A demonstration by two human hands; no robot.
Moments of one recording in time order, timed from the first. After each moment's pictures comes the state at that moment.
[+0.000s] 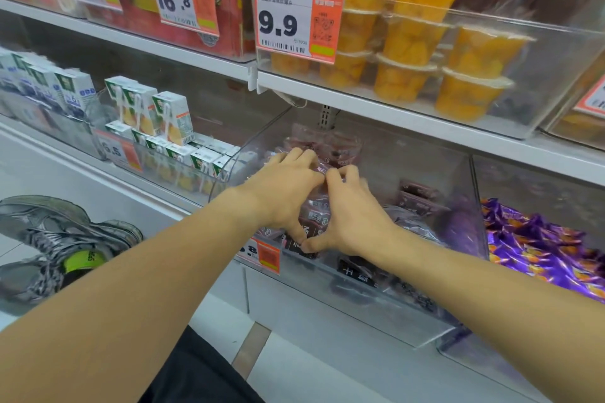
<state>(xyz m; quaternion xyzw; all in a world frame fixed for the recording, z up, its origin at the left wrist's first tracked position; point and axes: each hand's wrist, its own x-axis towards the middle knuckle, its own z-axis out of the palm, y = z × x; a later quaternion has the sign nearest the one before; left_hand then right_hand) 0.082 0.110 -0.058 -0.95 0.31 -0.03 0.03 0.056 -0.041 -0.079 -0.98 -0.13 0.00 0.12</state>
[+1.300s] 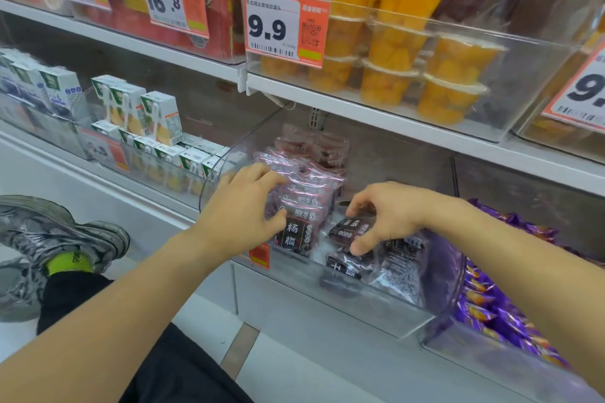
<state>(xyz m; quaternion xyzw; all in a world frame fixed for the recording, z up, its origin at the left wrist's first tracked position) 0.053 0.142 -0.097 -0.95 0.19 -0.15 -0.19 0.066 -0.110 -0.032 -0.97 -0.15 0.21 0.00</state>
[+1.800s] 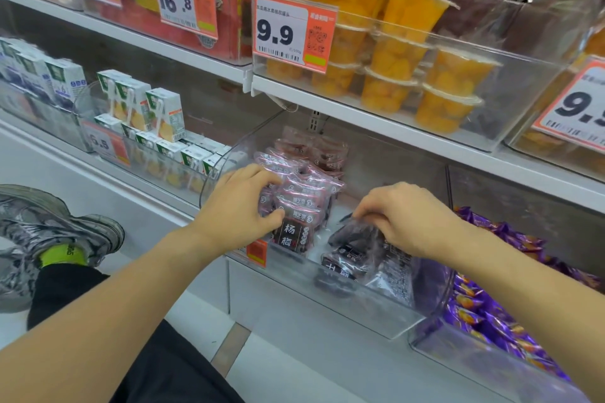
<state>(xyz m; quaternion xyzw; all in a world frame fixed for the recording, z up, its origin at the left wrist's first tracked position) 0.050 0.146 -0.099 -0.94 0.18 -0.15 -0.25 0.034 -0.125 -0.032 -0.97 -0.24 -0.02 -0.03</state>
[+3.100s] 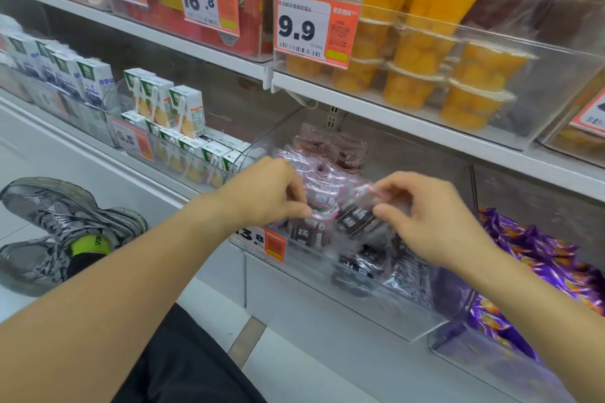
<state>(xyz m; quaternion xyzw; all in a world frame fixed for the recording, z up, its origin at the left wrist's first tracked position) 0.052 0.141 -0.053 -0.94 0.22 -0.01 -0.25 0.007 -0.105 -0.028 -0.95 -0.14 -0.11 0.25</state>
